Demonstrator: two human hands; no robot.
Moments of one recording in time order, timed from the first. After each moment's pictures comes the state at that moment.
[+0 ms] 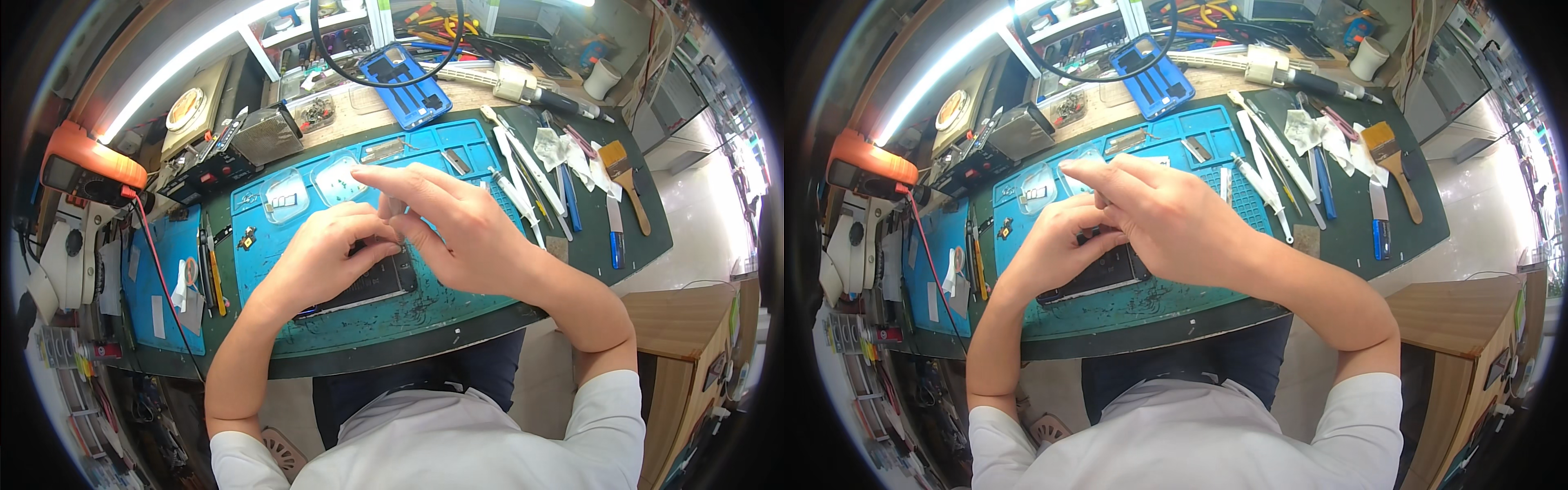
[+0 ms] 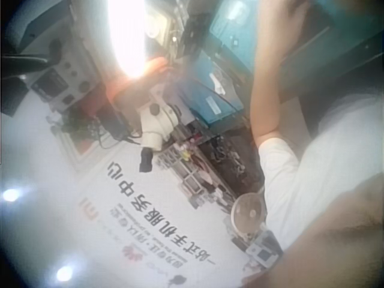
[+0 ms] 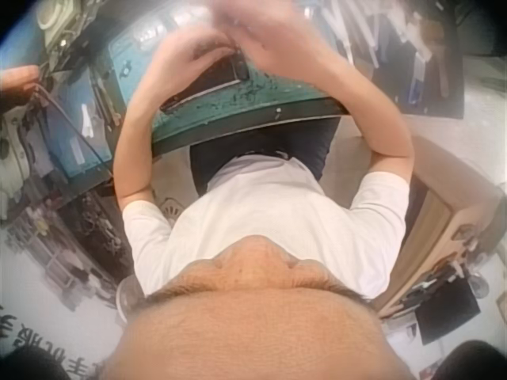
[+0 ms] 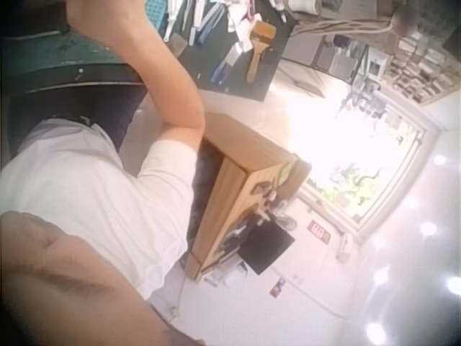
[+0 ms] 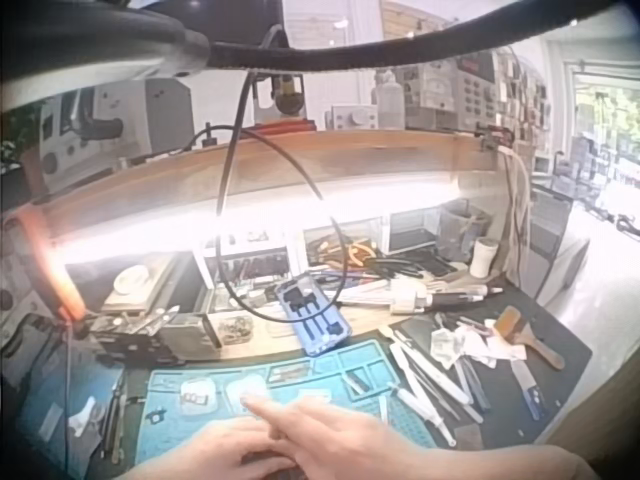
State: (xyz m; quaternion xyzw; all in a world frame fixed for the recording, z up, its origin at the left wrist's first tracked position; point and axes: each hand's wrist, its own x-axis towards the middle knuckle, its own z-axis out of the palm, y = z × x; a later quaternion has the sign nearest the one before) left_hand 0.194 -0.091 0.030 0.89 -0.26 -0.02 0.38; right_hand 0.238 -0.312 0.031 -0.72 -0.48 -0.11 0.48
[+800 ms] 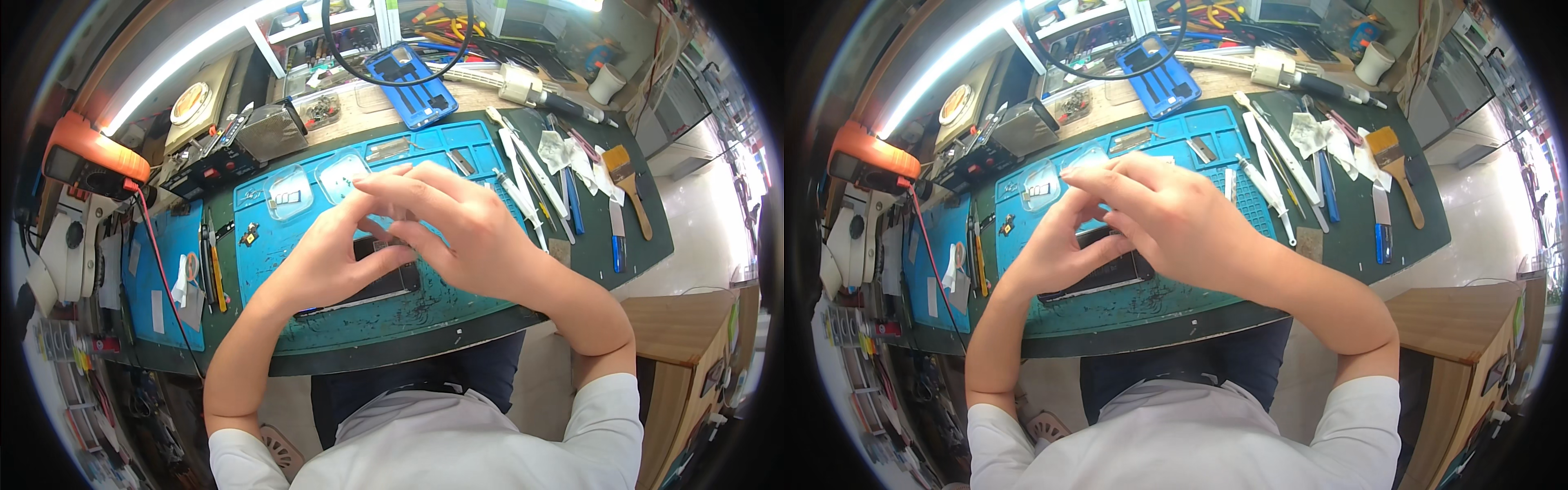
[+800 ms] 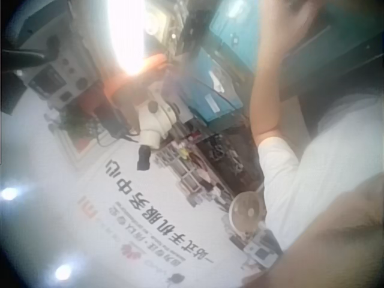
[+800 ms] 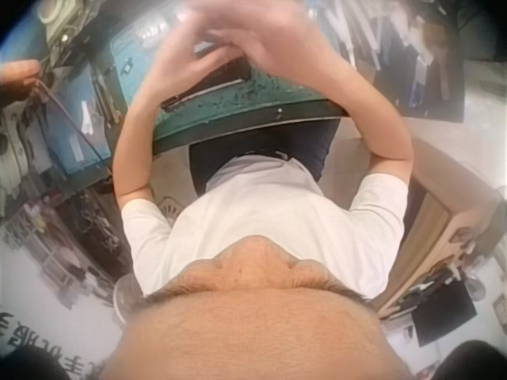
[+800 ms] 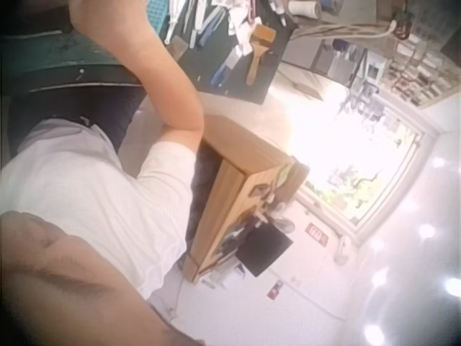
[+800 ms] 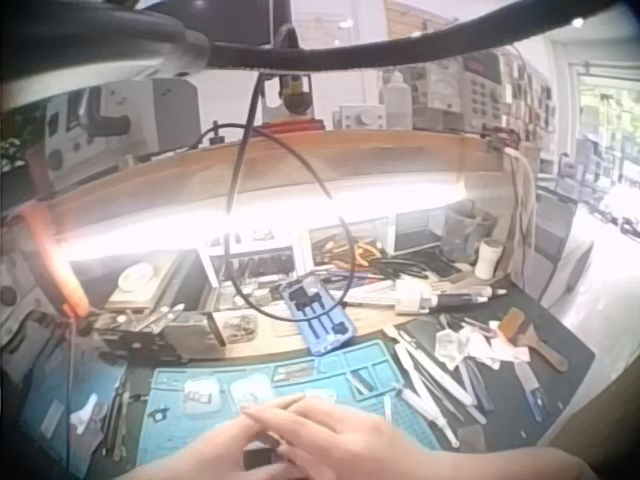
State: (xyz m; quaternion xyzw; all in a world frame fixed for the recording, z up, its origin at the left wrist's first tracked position) left_hand 0.188 -0.103 0.029 0.80 -0.20 -0.01 0.56; right_hand 0.235 -0.315 0.035 -0.75 -0.48 -0.11 0.45
